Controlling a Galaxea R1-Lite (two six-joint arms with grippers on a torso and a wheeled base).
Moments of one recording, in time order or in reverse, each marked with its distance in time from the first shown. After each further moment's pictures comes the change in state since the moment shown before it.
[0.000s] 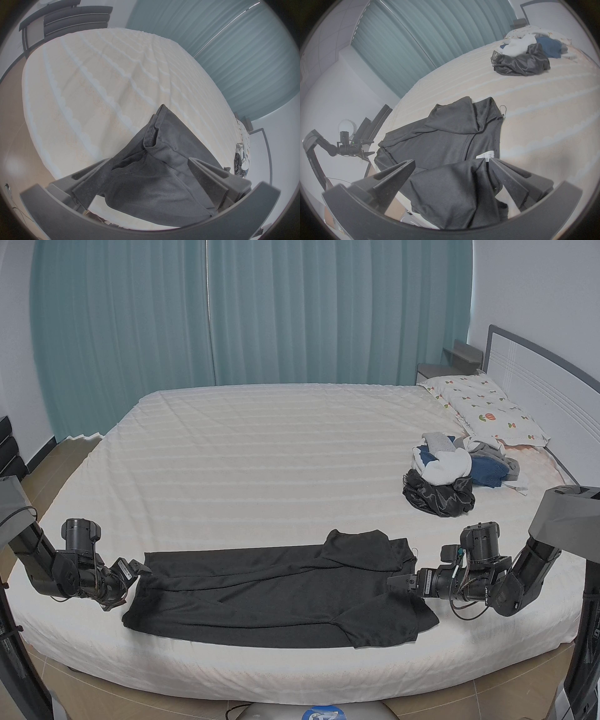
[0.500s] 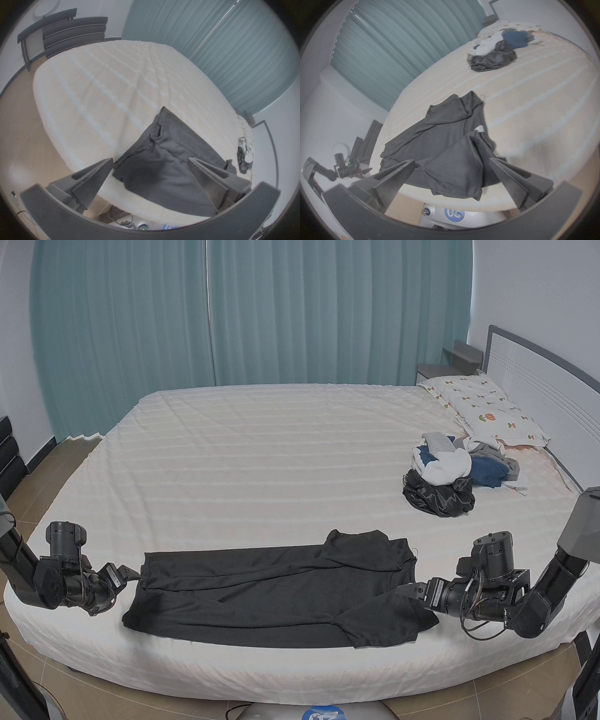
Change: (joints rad) left arm 0.008 -0.156 0.147 -0.017 0.052 0.081; right arm 0.114 -0.211 0.221 0.010 -0.213 0.267
